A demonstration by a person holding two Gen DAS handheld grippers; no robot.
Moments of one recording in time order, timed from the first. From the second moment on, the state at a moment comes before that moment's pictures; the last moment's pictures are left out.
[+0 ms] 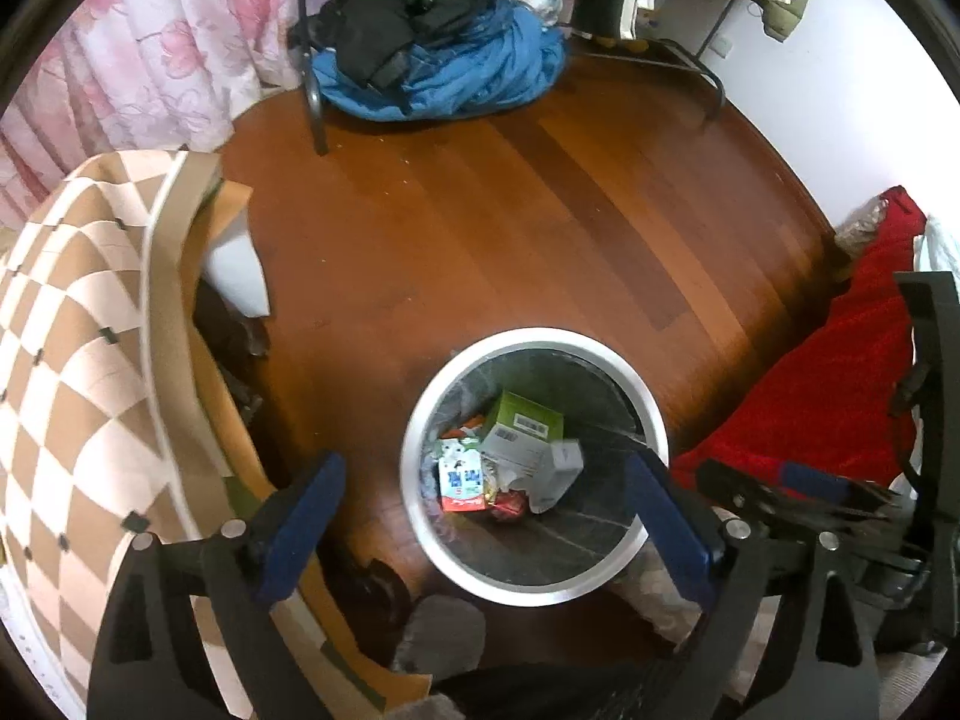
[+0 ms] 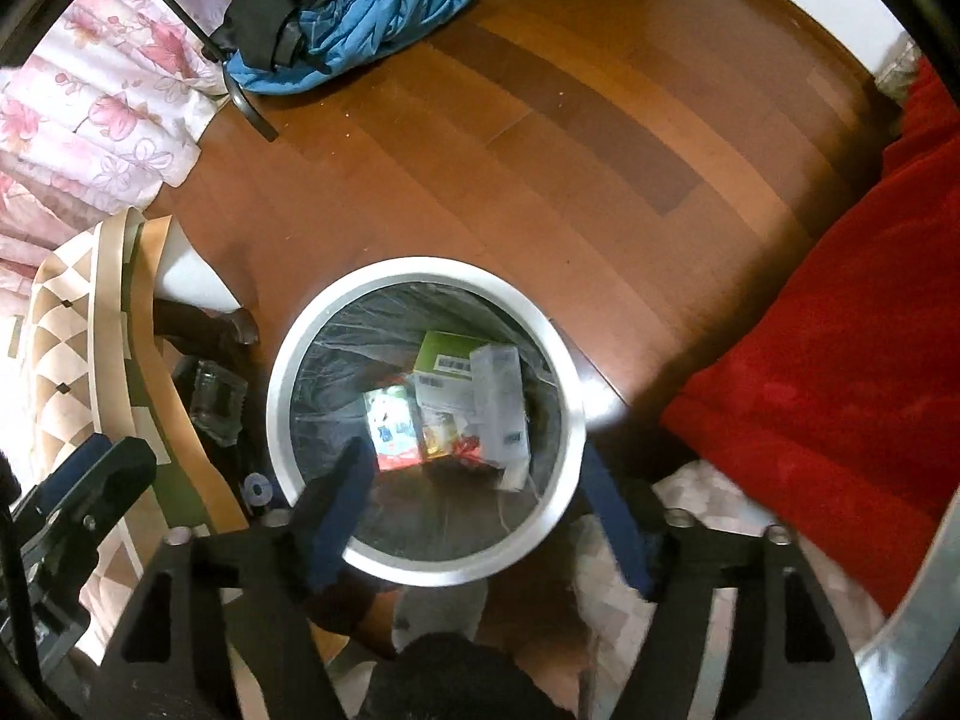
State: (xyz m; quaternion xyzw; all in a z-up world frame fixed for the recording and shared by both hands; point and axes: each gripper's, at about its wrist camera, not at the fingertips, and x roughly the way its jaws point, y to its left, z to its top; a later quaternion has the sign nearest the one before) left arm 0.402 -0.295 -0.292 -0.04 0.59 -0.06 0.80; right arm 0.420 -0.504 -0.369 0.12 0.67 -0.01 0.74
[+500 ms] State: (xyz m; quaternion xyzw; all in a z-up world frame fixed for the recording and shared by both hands) left arm 0.370 -0.279 -0.232 -0.03 0.55 -0.04 0.83; right arm 0.380 -0.488 -0.289 0.06 0.66 -0.01 0.75
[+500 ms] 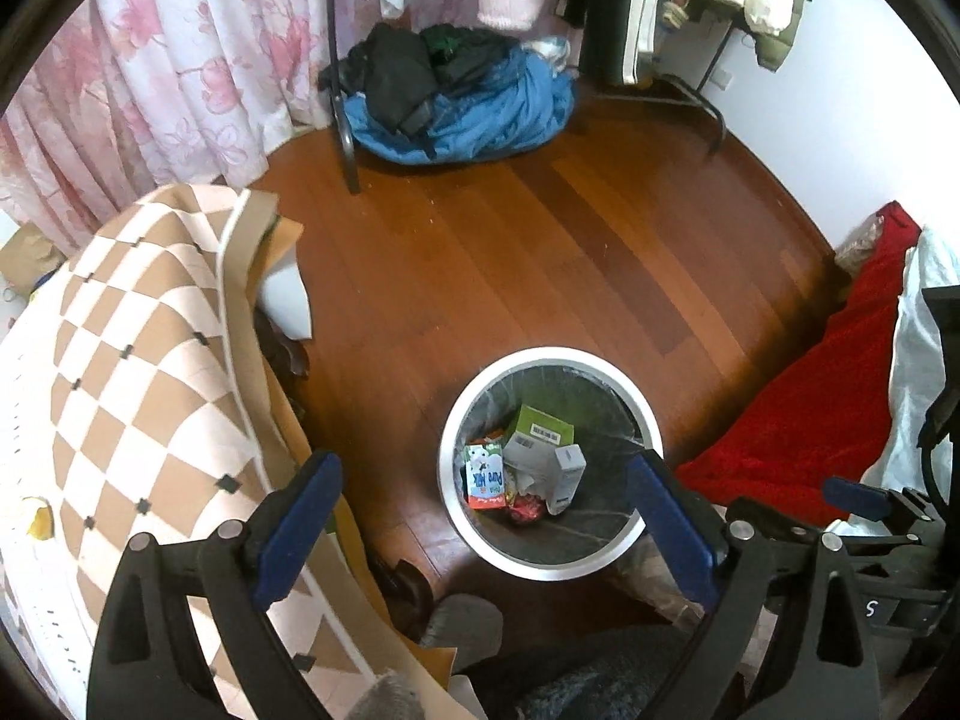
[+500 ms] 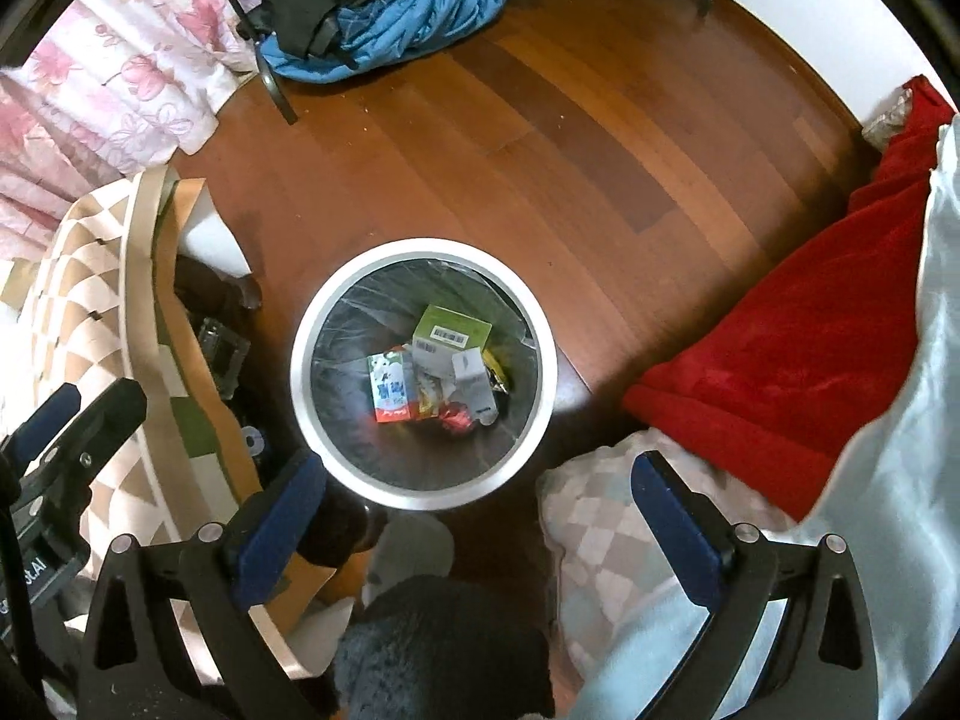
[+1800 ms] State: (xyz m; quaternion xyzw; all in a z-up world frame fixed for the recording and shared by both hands) left arm 0.130 0.153 -0.262 -0.16 0.52 0.36 0.75; right arm 0.284 -0.049 -0.220 -0.04 0.60 0.29 0.74
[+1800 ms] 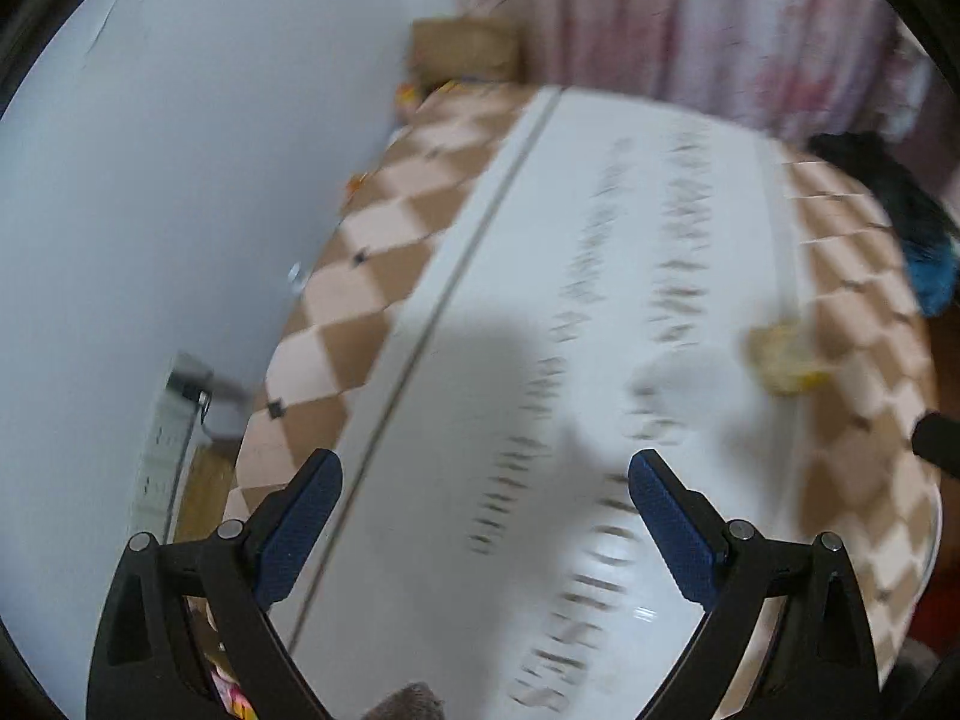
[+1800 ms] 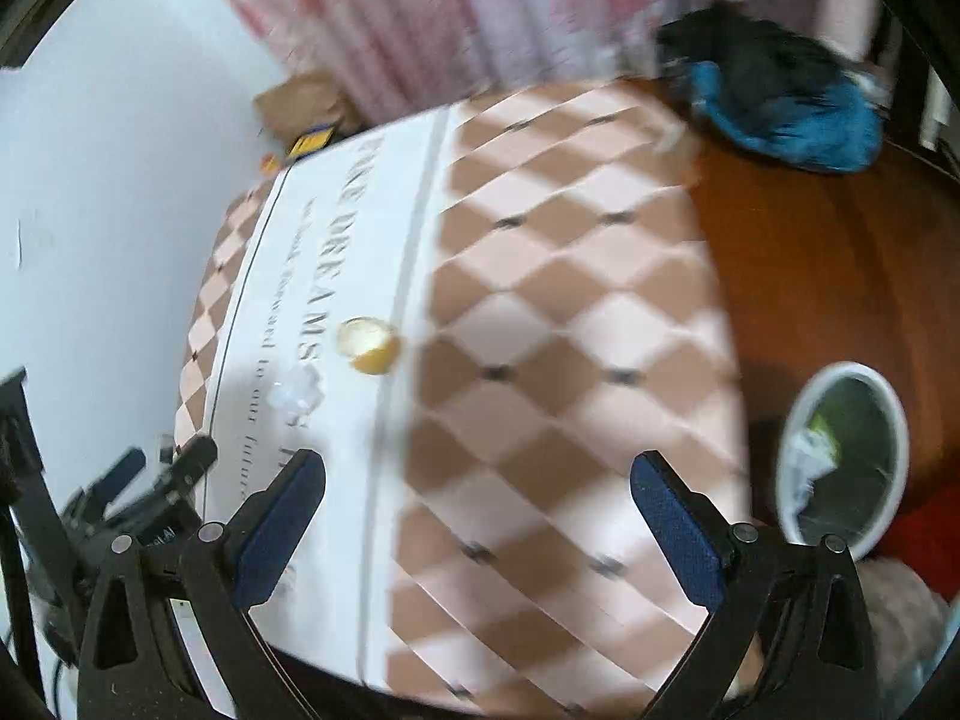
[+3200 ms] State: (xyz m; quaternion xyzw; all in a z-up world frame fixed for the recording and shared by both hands) left arm 0.204 0.112 -0.250 -0.15 0.50 0.27 0.81; right arm 0.332 -0.004 -0.273 -0.03 0.60 0.28 0.75
